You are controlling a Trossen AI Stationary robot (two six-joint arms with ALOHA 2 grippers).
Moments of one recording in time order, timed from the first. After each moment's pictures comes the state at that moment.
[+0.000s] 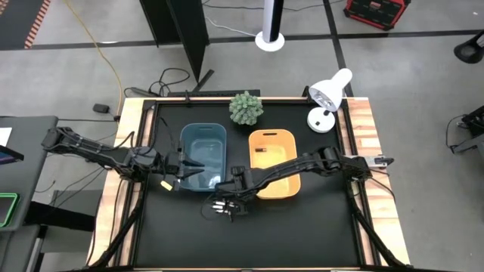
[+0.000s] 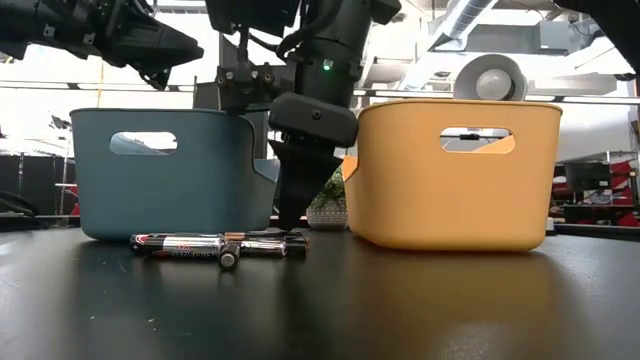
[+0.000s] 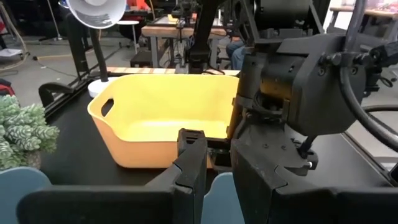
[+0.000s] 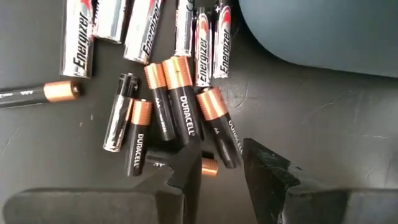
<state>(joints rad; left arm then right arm) -0.21 0.69 0.33 0.27 -0.24 -0.03 0.21 2.31 1.92 -0.89 0.18 0.08</state>
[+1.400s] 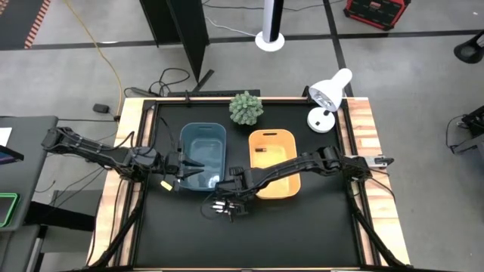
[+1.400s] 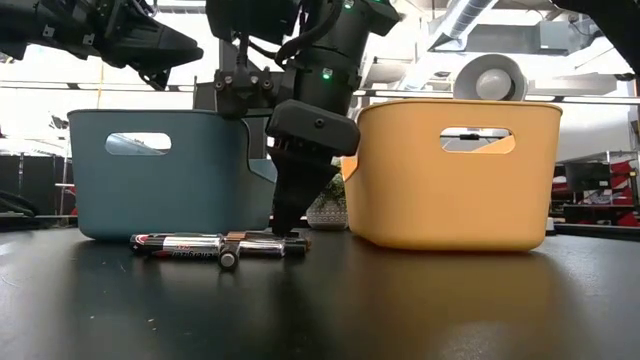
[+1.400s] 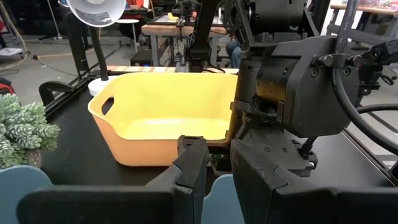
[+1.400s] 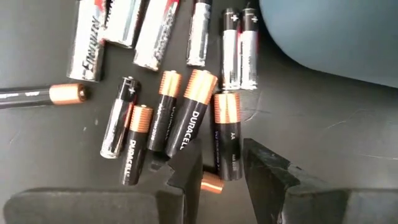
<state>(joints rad) -0.21 0.69 0.33 0.26 -0.24 -0.03 0.20 2.31 1.88 -0.83 0.14 0.02</state>
